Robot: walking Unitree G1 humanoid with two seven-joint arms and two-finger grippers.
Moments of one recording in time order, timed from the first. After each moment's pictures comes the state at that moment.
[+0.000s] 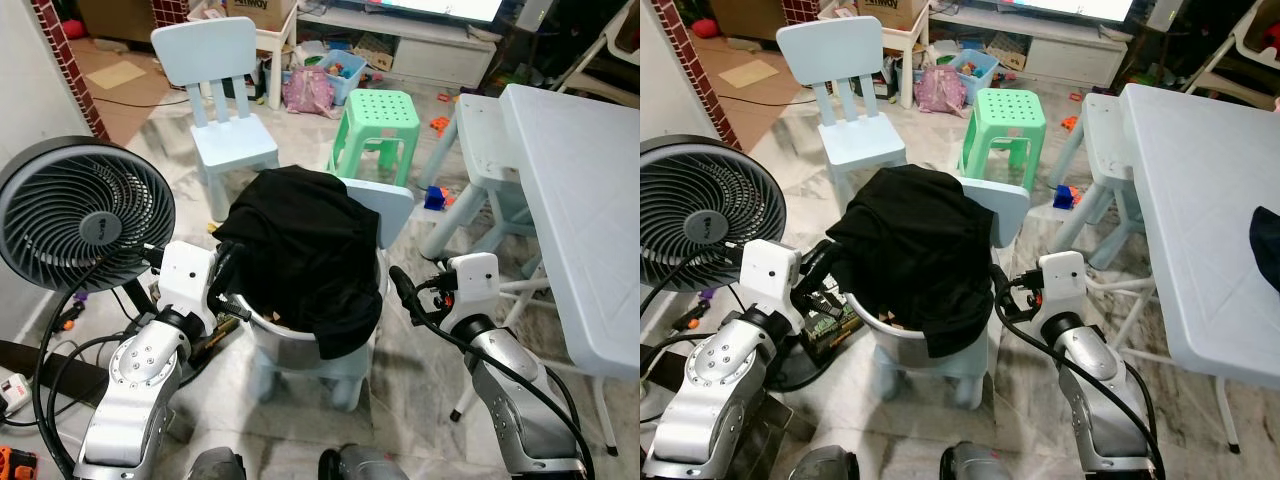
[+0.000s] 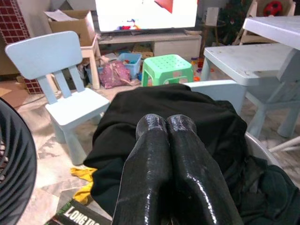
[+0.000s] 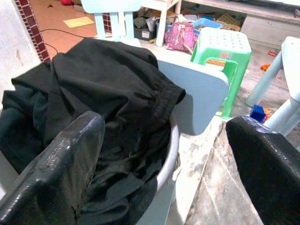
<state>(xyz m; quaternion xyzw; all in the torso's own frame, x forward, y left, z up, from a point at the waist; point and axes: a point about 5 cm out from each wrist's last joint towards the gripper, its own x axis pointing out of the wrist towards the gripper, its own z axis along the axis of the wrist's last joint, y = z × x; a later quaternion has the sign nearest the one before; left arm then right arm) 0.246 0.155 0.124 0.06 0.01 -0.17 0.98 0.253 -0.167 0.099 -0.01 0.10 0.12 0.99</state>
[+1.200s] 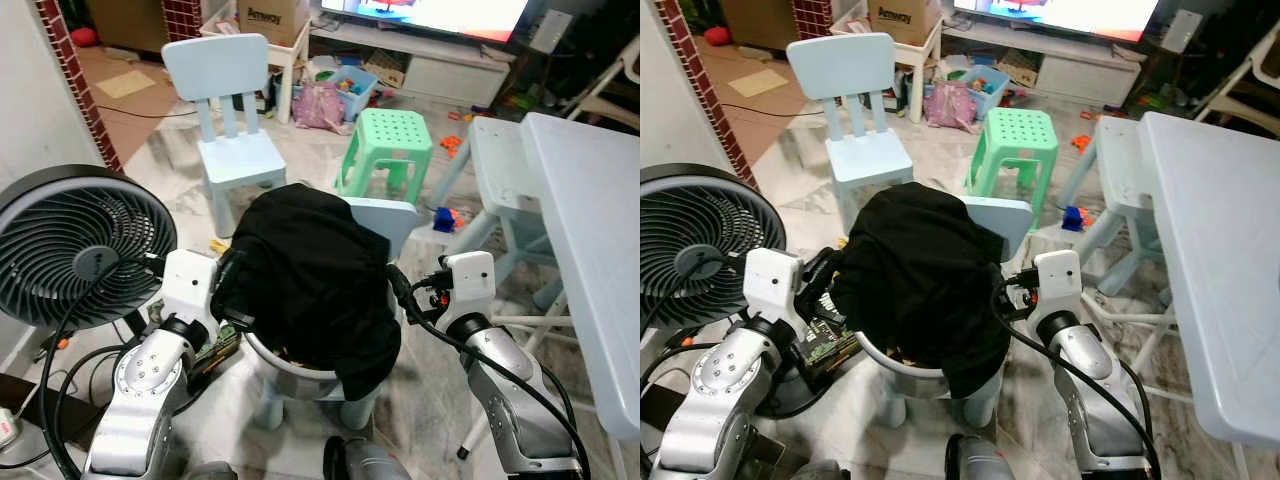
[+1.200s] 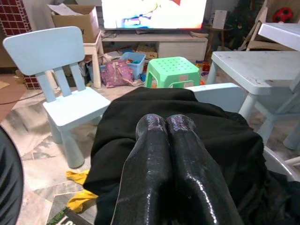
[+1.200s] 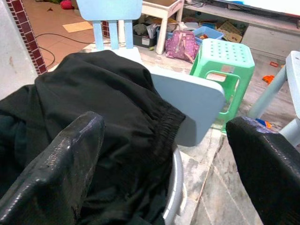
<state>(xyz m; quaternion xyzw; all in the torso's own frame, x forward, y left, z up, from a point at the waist) 0.241 0.151 0.117 0.04 0.02 -0.16 0.99 0.254 -0.162 0.102 -0.01 0.09 0.12 0.99</state>
